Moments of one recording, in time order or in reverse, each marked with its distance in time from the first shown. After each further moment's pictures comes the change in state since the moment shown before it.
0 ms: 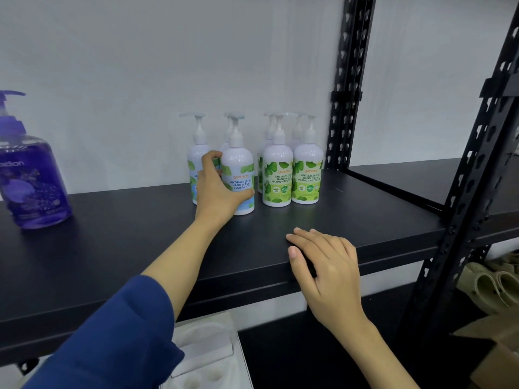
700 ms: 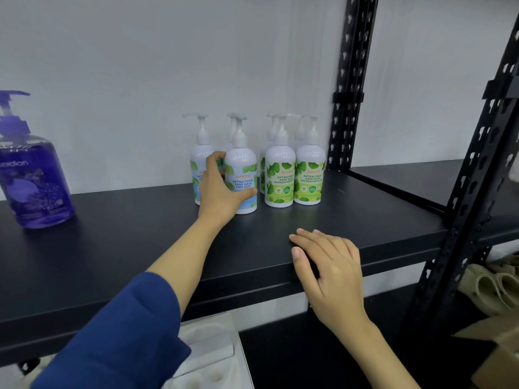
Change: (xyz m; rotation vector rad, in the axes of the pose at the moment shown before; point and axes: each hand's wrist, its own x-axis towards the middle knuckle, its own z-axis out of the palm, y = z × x) left_hand 0.004 -0.004 0.001 -0.057 -0.023 0.005; right_hand 0.001 -0.001 0.000 -0.006 0.013 0.000
